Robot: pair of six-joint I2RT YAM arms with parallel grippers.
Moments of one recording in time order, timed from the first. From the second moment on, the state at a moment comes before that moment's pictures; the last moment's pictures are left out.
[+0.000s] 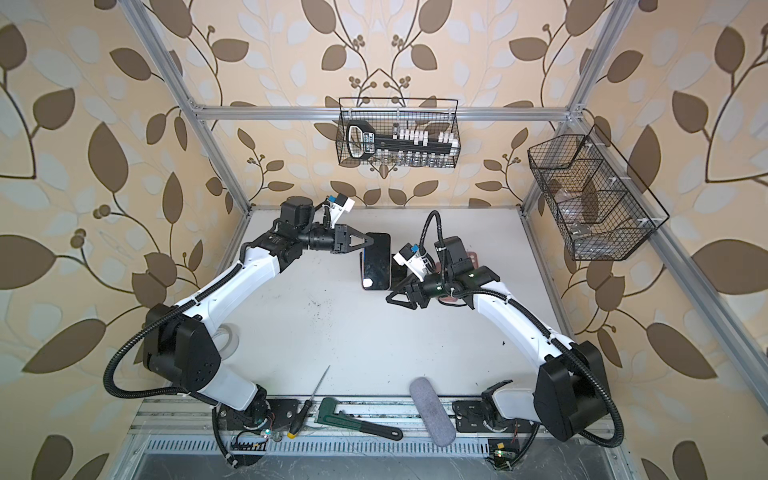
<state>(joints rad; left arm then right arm) -0.35 1.56 1.33 -0.20 1.00 -0.58 0.40 1.34 1.00 -0.49 -0.90 -0.10</state>
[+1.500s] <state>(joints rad) -0.38 1.56 1.32 -0.12 1.02 -0.63 0.35 1.39 1.03 -0.51 -1.04 -0.13</state>
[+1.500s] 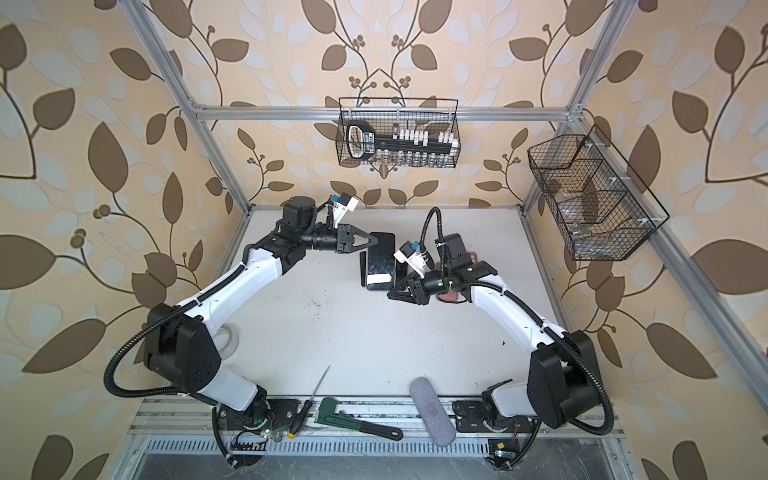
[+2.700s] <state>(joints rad) -0.39 1.58 1.32 -0.04 1.11 -0.67 0.34 1.40 1.03 -0.56 -1.14 -0.22</state>
